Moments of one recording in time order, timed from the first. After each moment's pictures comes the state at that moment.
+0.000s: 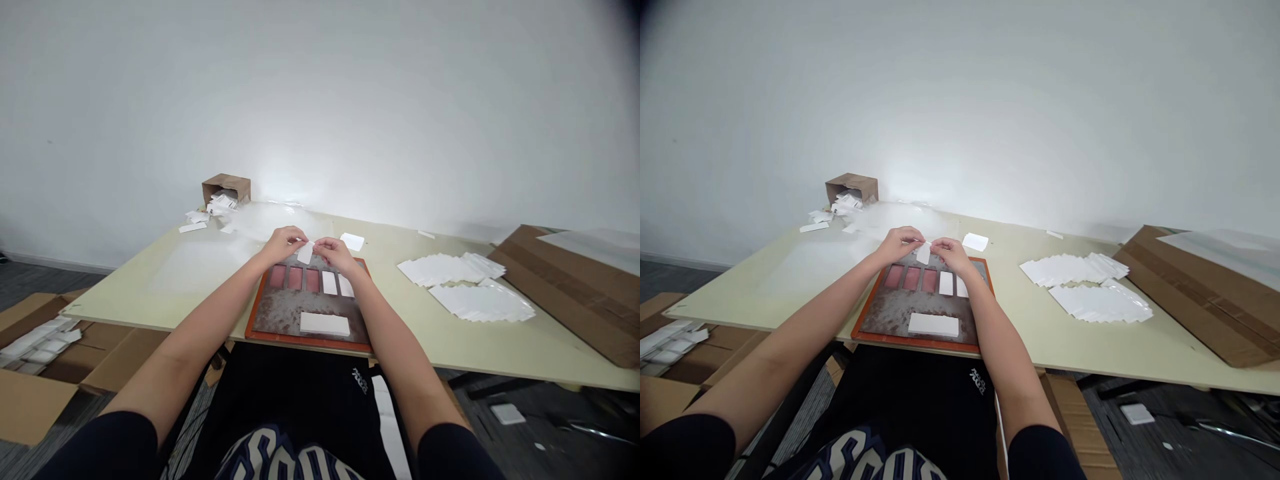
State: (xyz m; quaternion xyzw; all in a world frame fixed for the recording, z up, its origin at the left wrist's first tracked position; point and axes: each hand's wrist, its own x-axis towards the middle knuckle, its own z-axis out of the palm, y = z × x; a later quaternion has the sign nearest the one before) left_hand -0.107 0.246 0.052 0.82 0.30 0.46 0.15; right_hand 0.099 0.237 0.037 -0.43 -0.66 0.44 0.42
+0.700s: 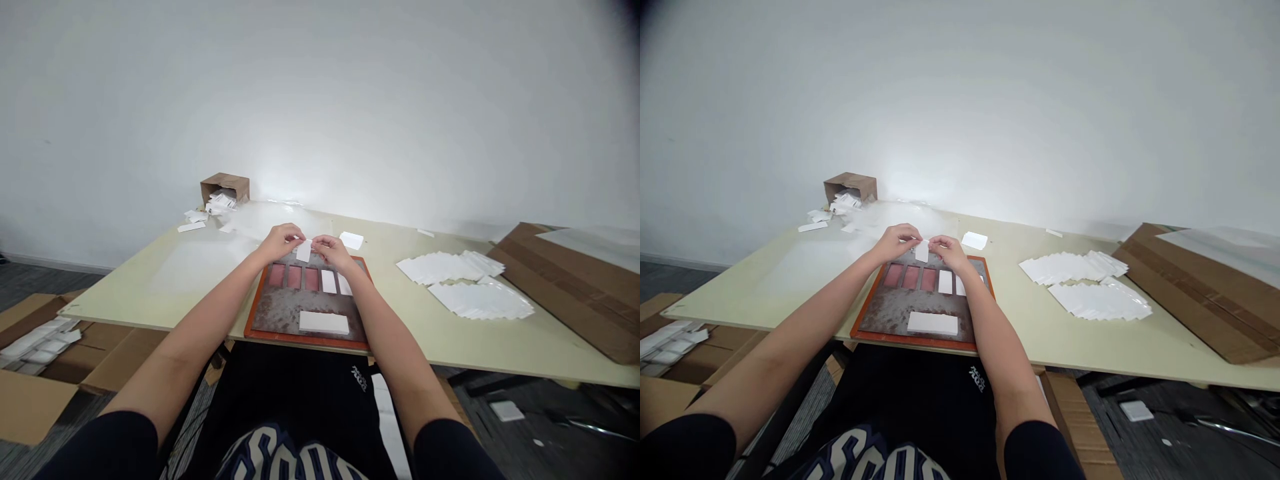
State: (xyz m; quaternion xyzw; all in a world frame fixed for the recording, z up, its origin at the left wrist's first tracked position) left_hand -0.112 0.248 0.055 0.83 0.29 0.46 0.15; right_hand 0.095 0.241 0.035 -0.41 -0.65 0.45 0.44
